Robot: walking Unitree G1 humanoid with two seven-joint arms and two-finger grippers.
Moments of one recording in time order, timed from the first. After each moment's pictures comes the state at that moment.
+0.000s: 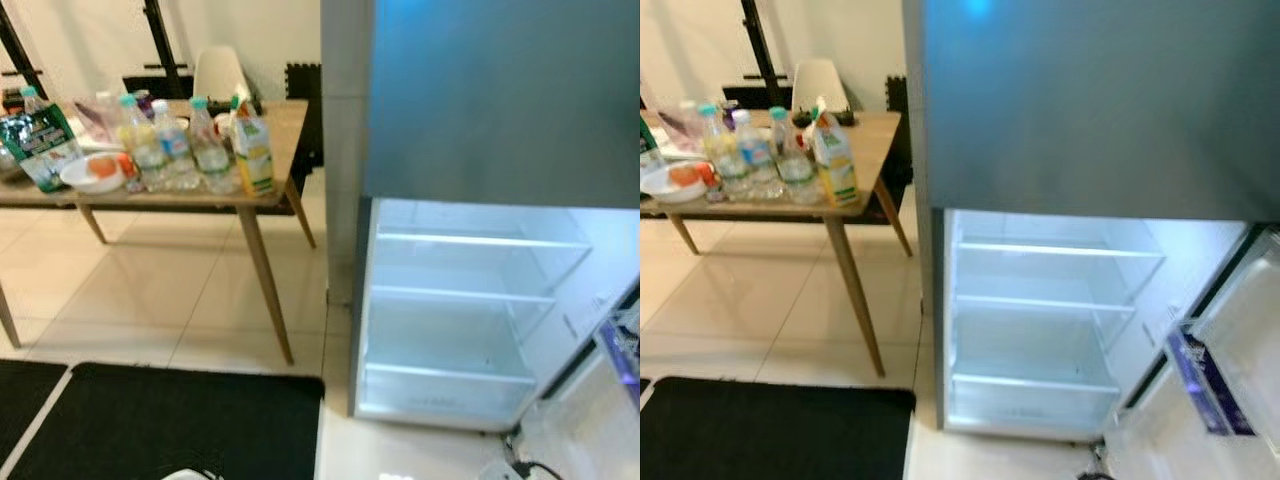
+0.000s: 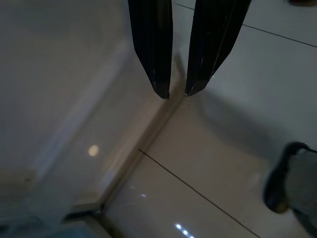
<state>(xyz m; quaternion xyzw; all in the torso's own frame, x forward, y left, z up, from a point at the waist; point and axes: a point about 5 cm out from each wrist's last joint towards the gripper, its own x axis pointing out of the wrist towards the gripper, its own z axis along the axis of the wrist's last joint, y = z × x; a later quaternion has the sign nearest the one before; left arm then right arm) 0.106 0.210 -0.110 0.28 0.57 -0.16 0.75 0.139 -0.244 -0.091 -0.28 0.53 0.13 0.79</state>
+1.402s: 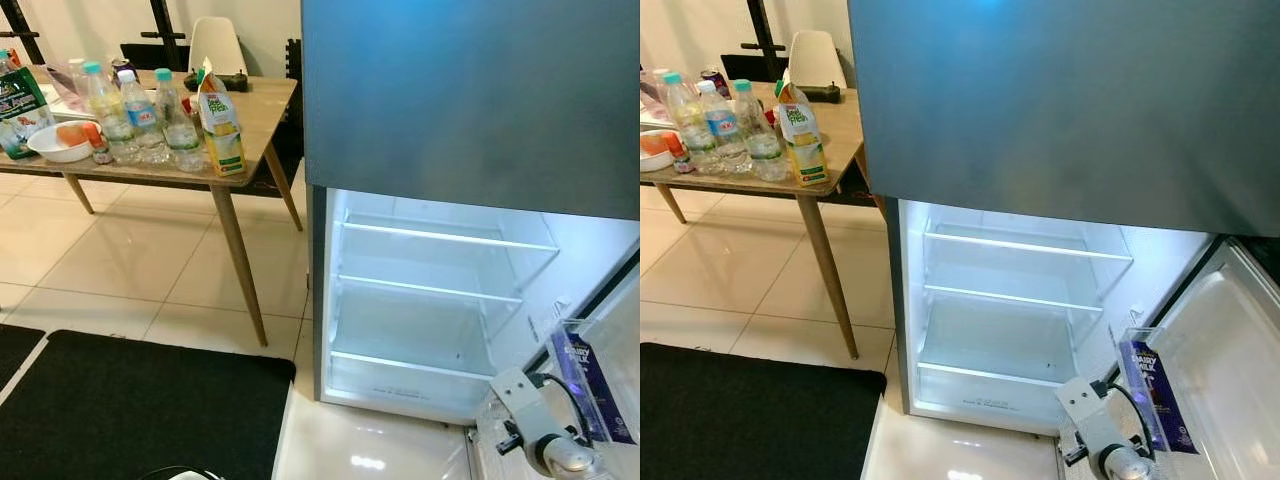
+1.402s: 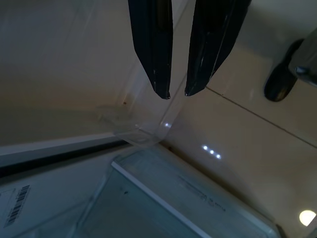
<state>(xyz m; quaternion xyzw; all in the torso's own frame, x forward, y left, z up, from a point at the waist) 0.106 0.207 -0.110 0.27 0.57 -0.17 0.76 0.227 -0.277 -0.029 -0.24 0.38 0.10 0.89</state>
